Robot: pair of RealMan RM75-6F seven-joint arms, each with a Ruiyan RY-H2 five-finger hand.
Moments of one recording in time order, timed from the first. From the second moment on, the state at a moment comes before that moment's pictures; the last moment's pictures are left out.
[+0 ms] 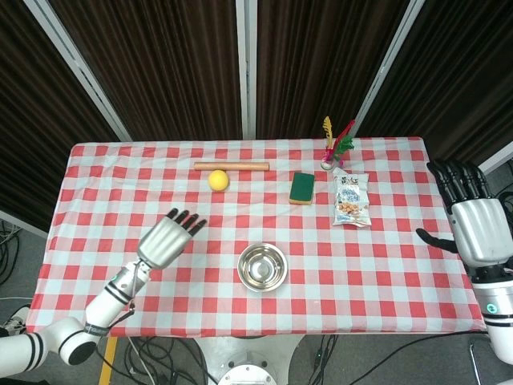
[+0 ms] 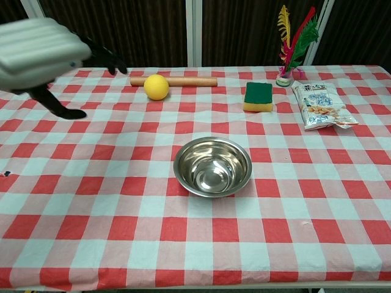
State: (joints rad) left arm -0.60 -1.38 -0.09 -1.62 1.49 1.16 0.59; right arm 0.32 -0.81 0.21 -1.94 -1.41 1.38 -0.12
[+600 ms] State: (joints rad) left arm -0.21 -1.29 -0.05 -1.50 1.43 1.58 0.11; right arm 0.20 -1.07 -0.05 -1.67 -1.63 1.32 -0.14
